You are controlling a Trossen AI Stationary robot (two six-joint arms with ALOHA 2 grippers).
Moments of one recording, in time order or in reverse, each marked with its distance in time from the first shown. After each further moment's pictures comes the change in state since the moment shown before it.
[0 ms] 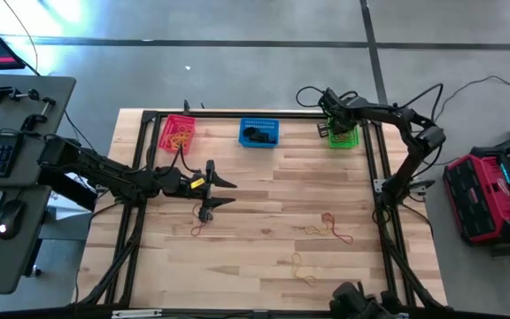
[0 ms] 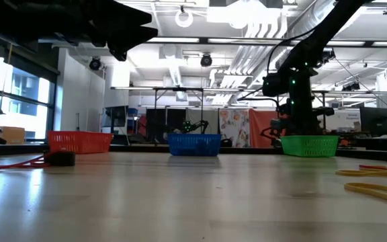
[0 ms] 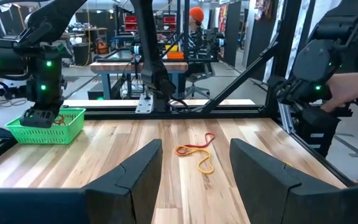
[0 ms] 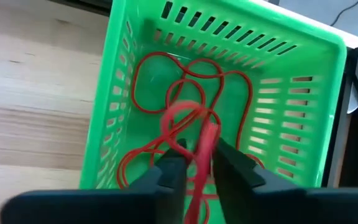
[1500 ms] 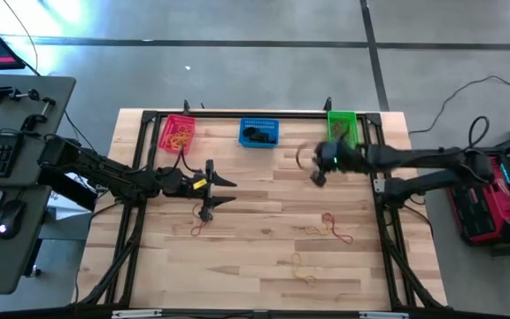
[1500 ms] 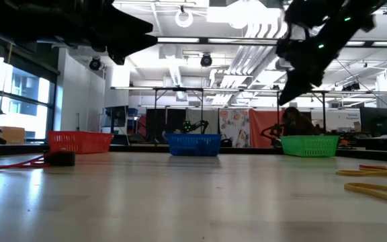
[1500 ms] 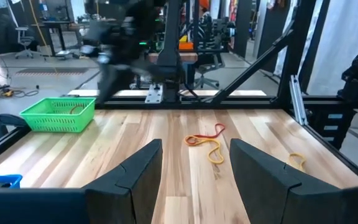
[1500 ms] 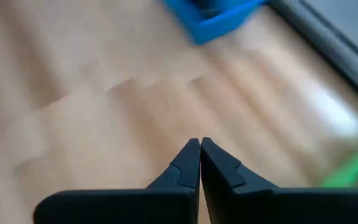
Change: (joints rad) left arm 0.002 0.000 0.001 -0.042 -0.041 0.002; right arm 0.682 -0.600 -0.327 0.248 -0.063 -0.164
